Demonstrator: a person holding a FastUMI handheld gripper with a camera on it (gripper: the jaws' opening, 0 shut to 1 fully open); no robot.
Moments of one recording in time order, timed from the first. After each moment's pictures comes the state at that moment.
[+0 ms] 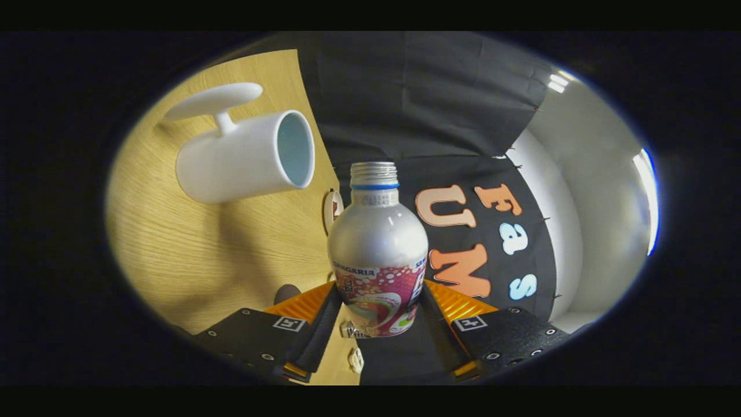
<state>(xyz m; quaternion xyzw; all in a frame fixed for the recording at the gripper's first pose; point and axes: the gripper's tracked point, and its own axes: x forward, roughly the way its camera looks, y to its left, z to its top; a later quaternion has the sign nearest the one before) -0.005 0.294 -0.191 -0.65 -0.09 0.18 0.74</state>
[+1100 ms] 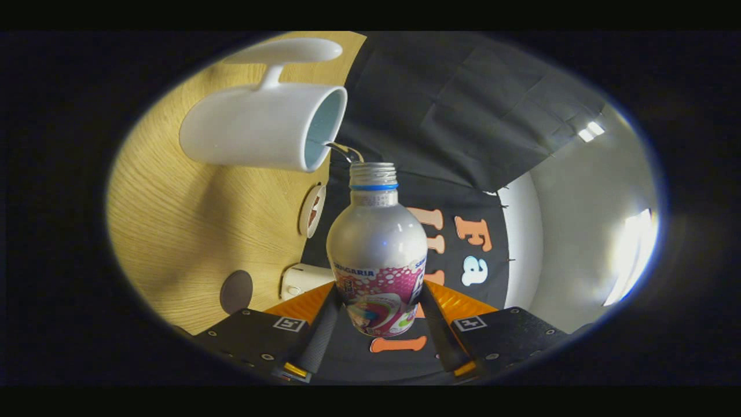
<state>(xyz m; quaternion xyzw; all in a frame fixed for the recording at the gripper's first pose) 0.000 0.298 -0.178 -0.72 -0.18 0.14 0.65</state>
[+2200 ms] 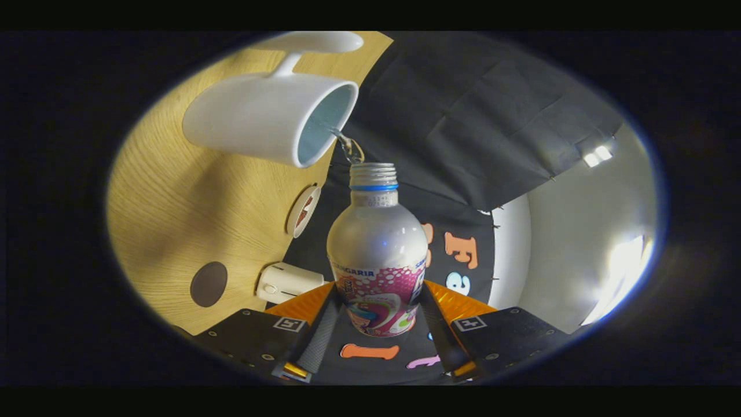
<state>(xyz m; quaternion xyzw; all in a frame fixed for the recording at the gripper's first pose) 0.007 0.302 -0.170 -0.76 -0.22 0.14 0.60</state>
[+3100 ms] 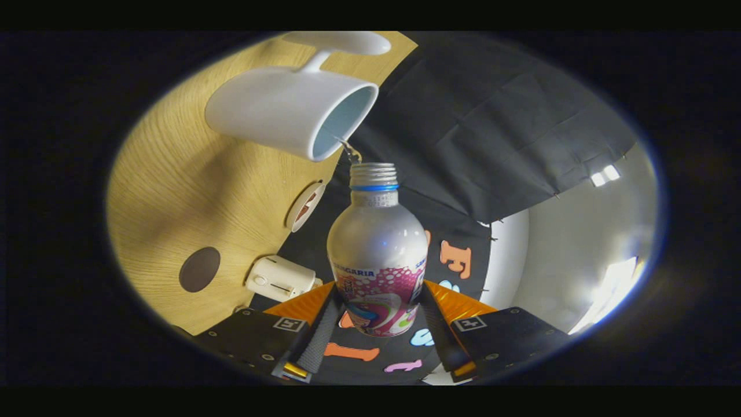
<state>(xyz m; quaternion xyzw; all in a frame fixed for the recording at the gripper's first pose) 0.008 0.305 -0.163 -0.79 -0.24 0.14 0.55</state>
